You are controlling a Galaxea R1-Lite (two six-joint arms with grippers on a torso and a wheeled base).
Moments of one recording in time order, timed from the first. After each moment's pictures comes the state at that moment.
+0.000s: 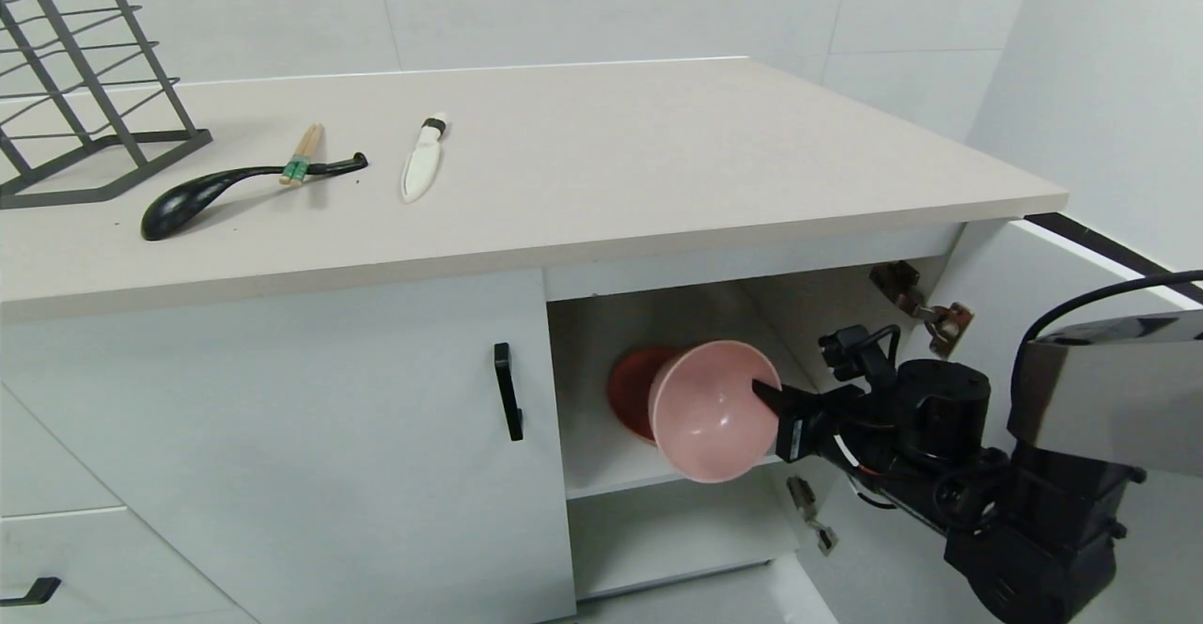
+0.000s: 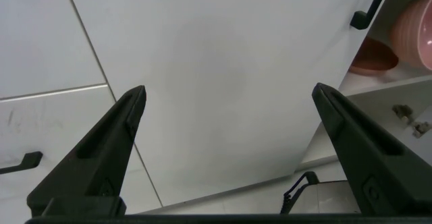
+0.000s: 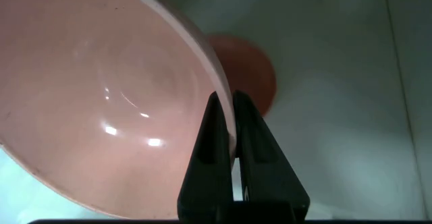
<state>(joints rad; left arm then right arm) 0.00 0.00 0.00 0.00 -0.09 0.01 0.41 2.26 -0.43 -1.57 0.12 0.13</state>
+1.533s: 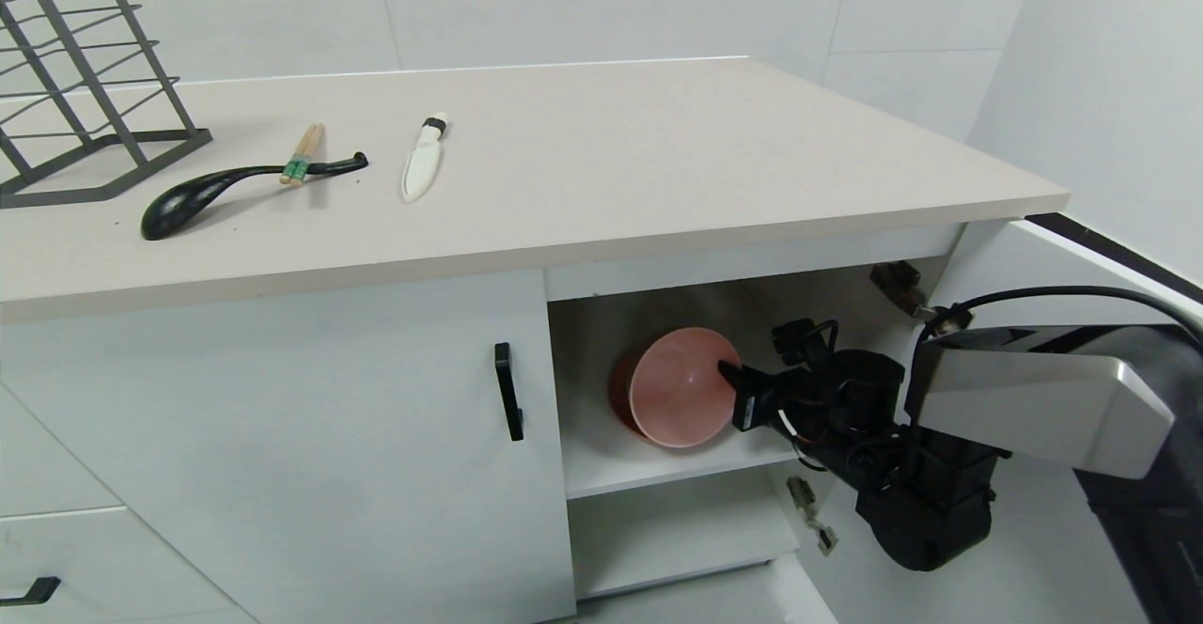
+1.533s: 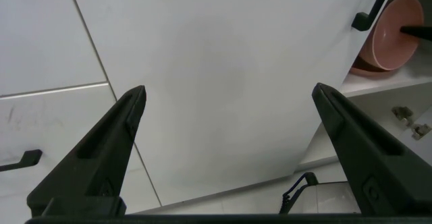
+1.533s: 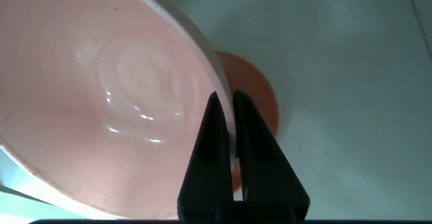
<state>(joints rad) 0.00 0.00 0.00 0.00 -0.08 0.00 0.39 2.50 -0.74 -1.57 0.14 0.14</state>
